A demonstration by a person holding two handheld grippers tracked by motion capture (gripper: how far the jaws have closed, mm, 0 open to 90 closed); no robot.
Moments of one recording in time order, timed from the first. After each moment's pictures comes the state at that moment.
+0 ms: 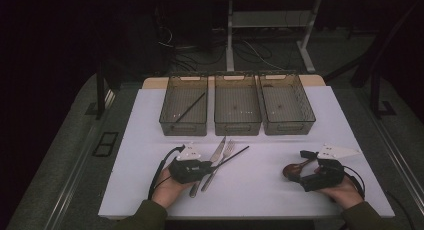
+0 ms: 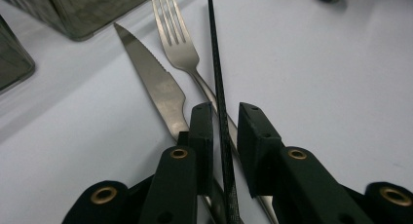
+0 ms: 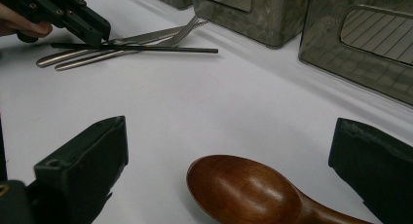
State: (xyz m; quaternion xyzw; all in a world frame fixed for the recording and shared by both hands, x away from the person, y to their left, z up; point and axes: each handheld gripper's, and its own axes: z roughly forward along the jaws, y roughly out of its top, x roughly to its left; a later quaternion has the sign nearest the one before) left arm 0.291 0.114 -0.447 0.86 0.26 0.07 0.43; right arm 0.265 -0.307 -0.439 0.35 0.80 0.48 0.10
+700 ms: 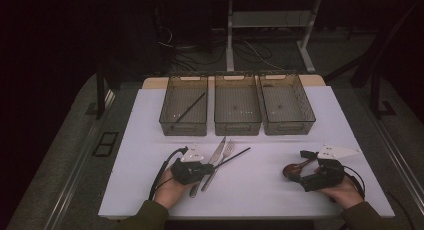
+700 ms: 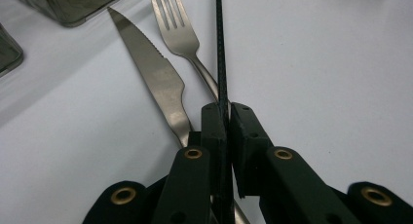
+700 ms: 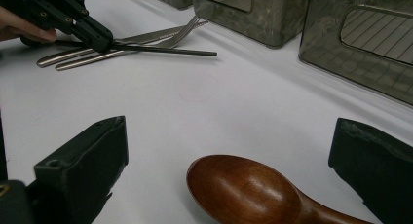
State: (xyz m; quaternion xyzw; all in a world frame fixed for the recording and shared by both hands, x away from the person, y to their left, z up) left arm 0.292 0.110 -0.452 0.87 0.26 0.07 0.41; right arm 0.265 -0.307 -0.439 0.35 0.80 0.48 0.10
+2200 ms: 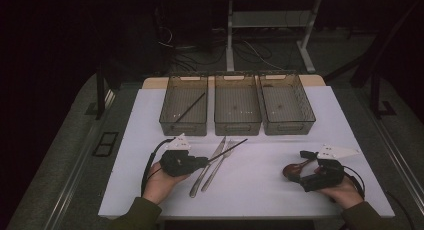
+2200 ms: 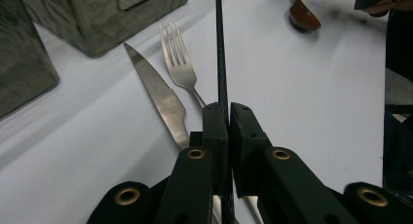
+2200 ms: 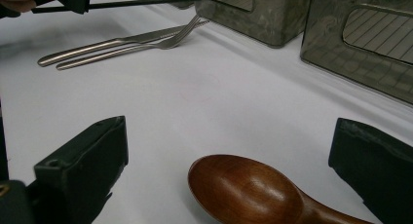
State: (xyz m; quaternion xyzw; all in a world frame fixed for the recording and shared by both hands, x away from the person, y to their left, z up) left arm 0.298 0.135 -0.413 0.85 0.28 0.03 0.45; right arm 0.265 -0.306 -0.439 0.35 0.80 0.48 0.10
